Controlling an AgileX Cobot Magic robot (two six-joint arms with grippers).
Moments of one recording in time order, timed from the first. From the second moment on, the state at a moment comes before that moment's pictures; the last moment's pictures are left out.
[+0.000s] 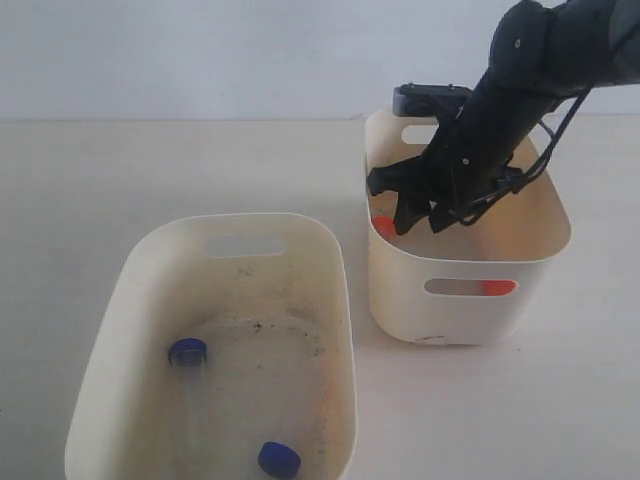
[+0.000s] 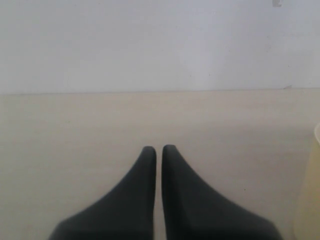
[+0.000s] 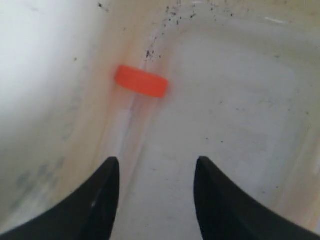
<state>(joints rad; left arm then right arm) -0.01 0.00 0.00 0.03 0.21 -0.03 0.23 1.97 -1.37 0.30 0.76 -0.10</state>
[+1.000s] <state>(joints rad) -0.01 0.00 0.00 0.03 0.21 -0.03 0.27 2.04 -1.32 0.54 0.60 -0.07</state>
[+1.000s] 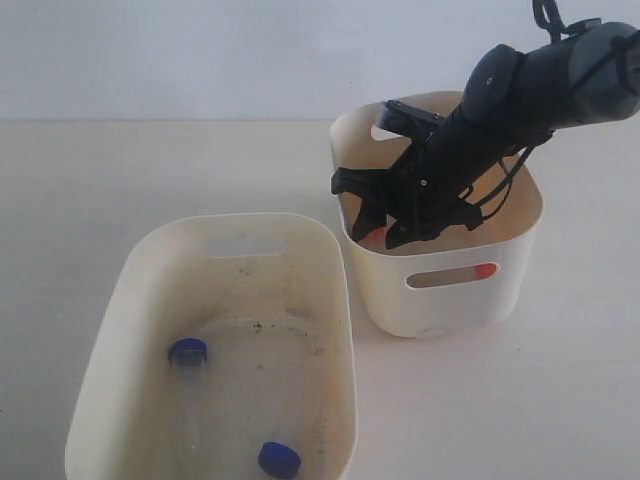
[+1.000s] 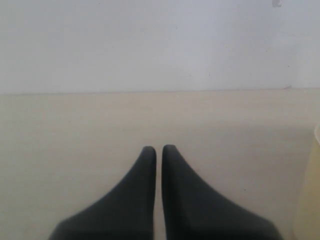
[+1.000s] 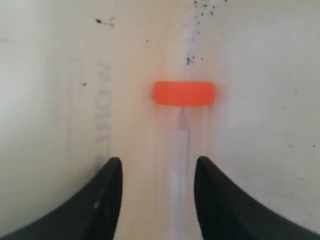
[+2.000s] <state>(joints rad) -0.01 0.00 0.00 0.03 0.21 -0.03 0.22 1.90 -1.31 0.48 0.67 -0.10</state>
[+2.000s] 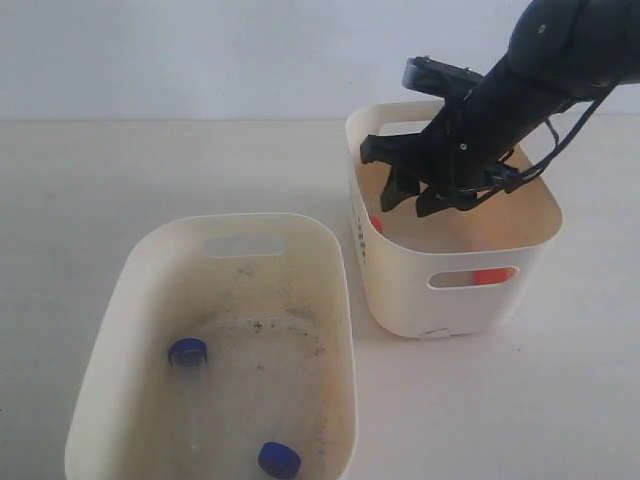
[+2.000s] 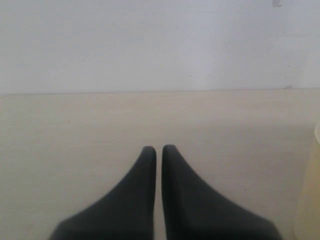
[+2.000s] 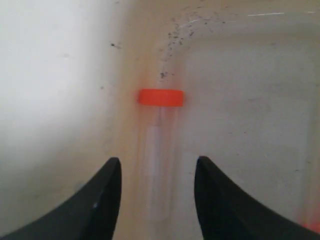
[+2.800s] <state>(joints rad) -0.01 0.00 0.00 0.03 0.21 -0.03 0.20 1.99 -1.31 0.49 0.71 -0.17</state>
